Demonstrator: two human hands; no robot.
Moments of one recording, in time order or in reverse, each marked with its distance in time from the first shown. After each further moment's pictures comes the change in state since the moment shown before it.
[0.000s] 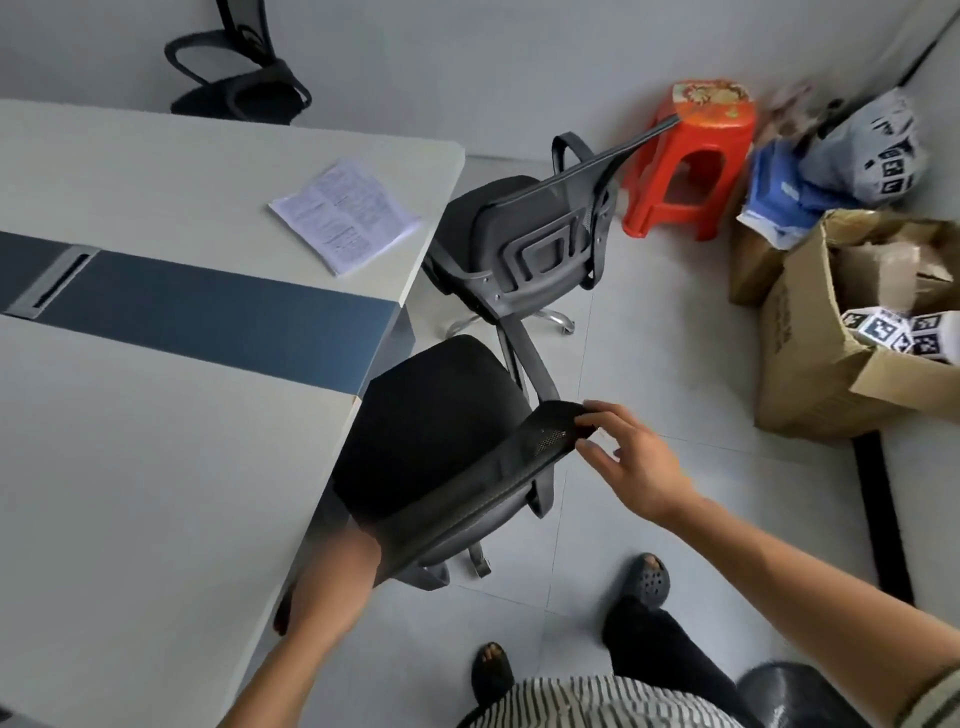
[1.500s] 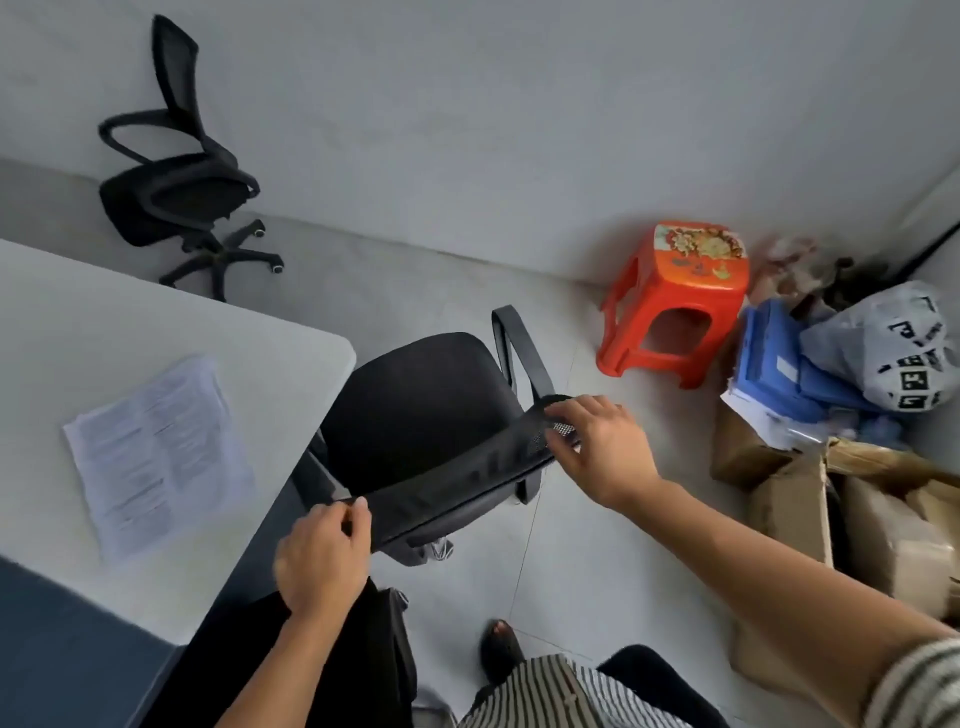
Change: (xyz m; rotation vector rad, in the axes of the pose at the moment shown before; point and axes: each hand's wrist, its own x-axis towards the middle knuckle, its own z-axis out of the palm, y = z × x) left_hand 0.414 0.446 0.019 0.158 0.502 0.028; right_hand 0.539 0.105 -0.258 -0.373 0.118 -0.262
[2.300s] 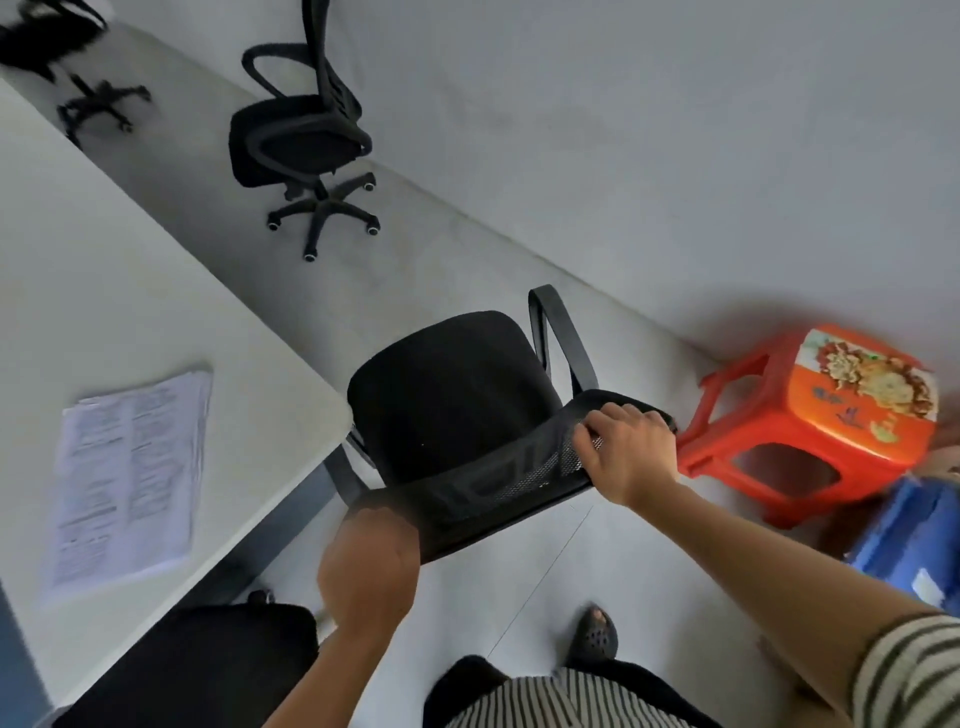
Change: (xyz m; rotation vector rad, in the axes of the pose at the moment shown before) left_hand 0.151 0.186 0.076 0.064 0.095 -0.222; right_hand 0.316 0.129 0.038 -0.251 -0.087 -0.279
